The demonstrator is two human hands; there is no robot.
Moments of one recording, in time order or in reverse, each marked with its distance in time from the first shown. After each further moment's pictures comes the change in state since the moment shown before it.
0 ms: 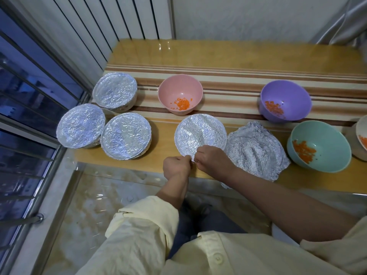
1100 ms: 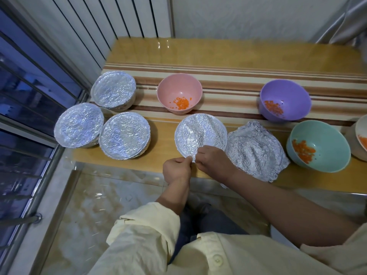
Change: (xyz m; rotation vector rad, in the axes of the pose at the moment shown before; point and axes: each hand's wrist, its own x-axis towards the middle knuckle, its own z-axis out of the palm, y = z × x) left_hand -0.015 0.000 0.000 -0.069 0.028 -0.001; right_hand -0.003 -0.002 -0.001 -0.013 0.006 0.005
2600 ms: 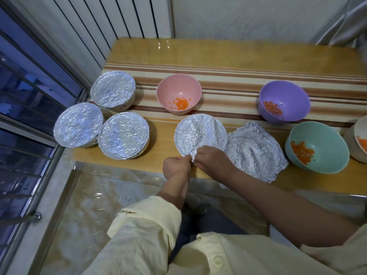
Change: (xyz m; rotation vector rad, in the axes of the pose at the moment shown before) left_hand 0.008 0.009 0.007 0.043 0.020 -0.065; right_hand -0.005 0.008 0.002 0.015 0.033 -0.029
